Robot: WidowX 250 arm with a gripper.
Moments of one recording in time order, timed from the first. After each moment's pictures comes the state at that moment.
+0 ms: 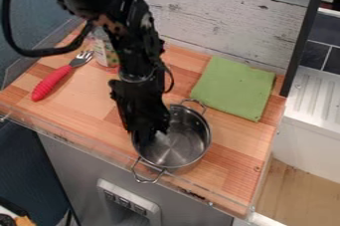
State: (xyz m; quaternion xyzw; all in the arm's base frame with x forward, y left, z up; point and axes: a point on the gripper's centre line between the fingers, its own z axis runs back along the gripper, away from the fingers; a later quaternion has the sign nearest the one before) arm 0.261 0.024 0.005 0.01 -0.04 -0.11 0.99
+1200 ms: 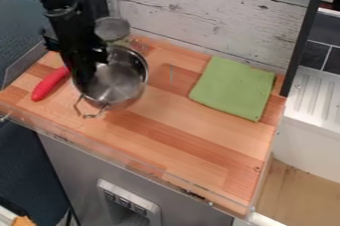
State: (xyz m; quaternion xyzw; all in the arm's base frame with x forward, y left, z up) arm 0.277 0.137 0.048 -0.01 -0.07 0.04 1.00
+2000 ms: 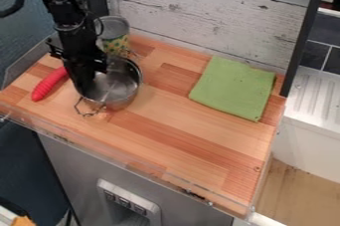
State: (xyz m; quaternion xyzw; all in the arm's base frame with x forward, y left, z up) arm 0.295 0.168 0.015 0.04 -0.06 0.04 1.00
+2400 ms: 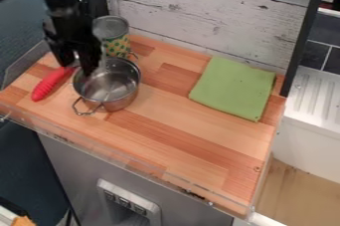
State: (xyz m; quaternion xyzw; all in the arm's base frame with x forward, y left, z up) arm 0.296 0.168 0.055 0.05 -0.09 0.01 0.99
